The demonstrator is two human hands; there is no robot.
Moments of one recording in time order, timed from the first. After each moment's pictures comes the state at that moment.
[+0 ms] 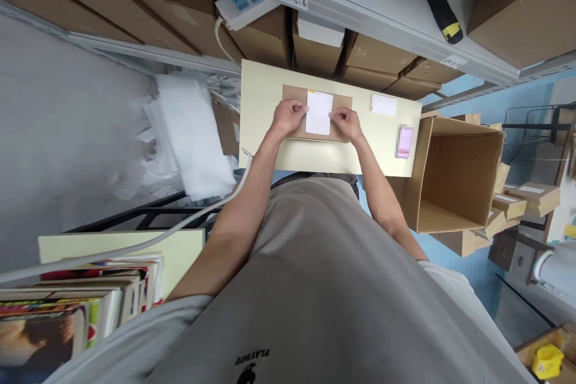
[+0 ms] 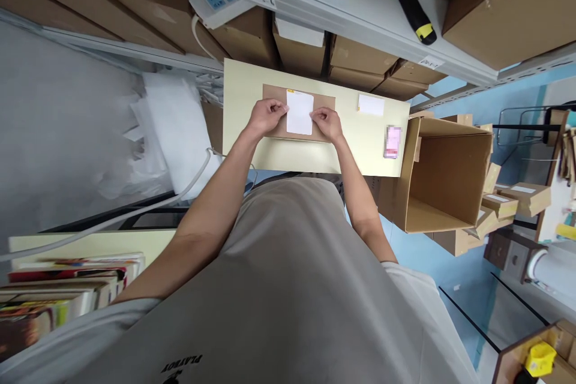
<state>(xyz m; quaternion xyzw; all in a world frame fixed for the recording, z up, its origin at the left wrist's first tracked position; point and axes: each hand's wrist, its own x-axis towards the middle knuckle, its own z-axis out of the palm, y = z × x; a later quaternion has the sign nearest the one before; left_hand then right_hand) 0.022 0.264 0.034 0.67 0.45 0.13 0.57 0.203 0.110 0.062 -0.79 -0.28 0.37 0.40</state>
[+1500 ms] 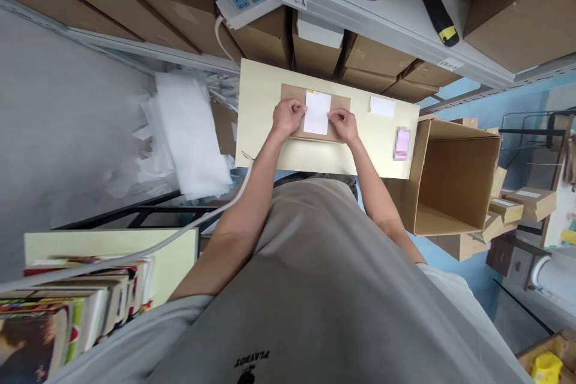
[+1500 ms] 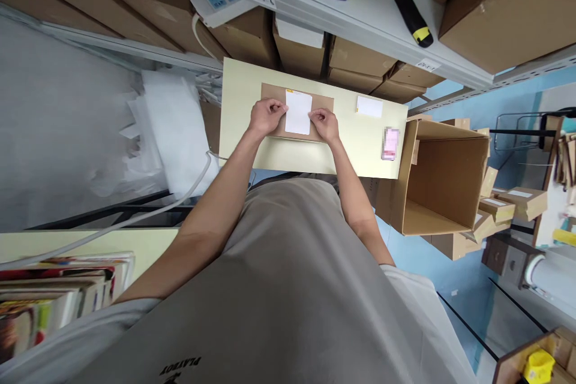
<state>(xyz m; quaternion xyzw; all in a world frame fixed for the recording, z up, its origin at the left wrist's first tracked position) 0.027 0.255 0.022 0.72 0.47 0.15 0.49 0.207 0.105 0.028 -0.78 -0.32 0.33 0.43</state>
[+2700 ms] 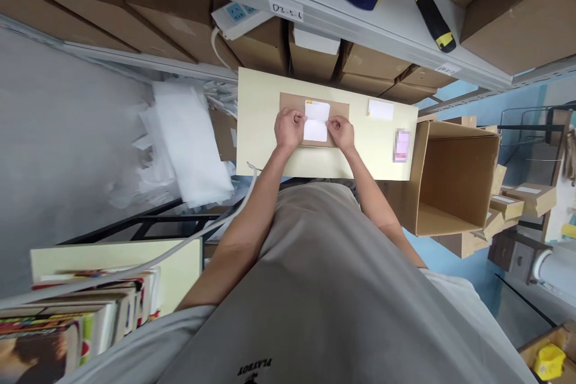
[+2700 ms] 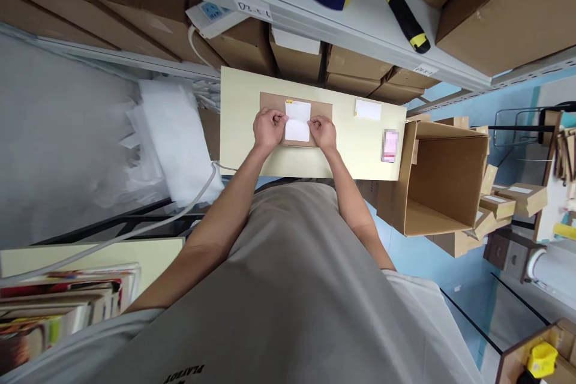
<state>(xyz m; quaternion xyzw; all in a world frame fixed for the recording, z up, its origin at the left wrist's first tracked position) 0.024 0.234 0.038 0.74 0.48 0.16 0.44 0.183 0.108 0.051 -0.84 -0.32 0.27 0.35</state>
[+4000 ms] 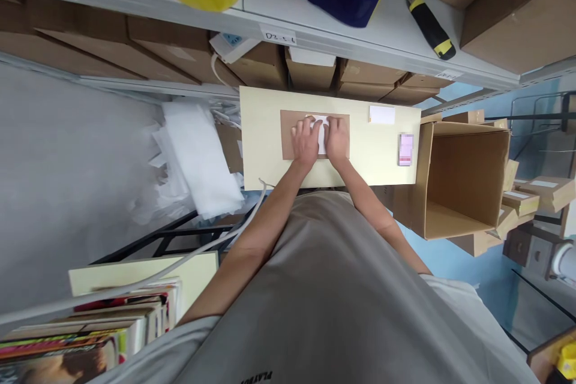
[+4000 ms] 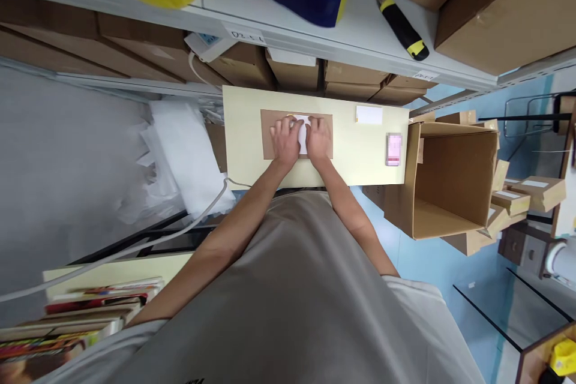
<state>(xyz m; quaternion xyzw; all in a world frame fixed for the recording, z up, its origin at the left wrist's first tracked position) 0.052 0.211 0.050 0.79 0.42 0.11 0.44 0.156 0.135 0.045 -0.89 -0.33 0.21 0.23</state>
